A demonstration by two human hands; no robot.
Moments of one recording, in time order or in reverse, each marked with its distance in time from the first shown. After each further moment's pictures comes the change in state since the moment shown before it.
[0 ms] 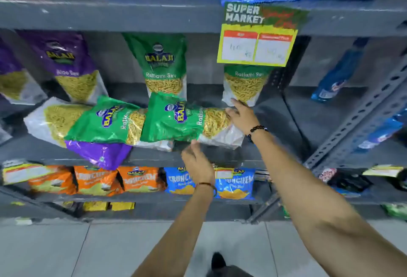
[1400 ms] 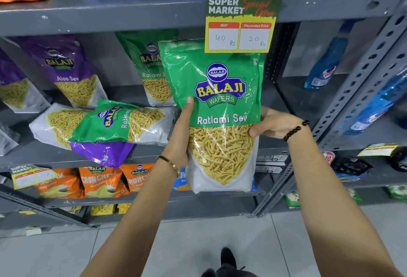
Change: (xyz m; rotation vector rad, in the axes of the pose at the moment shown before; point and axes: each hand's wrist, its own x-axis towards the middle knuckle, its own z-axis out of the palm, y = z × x) left_hand 0.008 0.089 -0.036 -0.090 -0.822 -0.080; right_hand -0.103 -0.016 -0.079 0.703 -0.704 -0.051
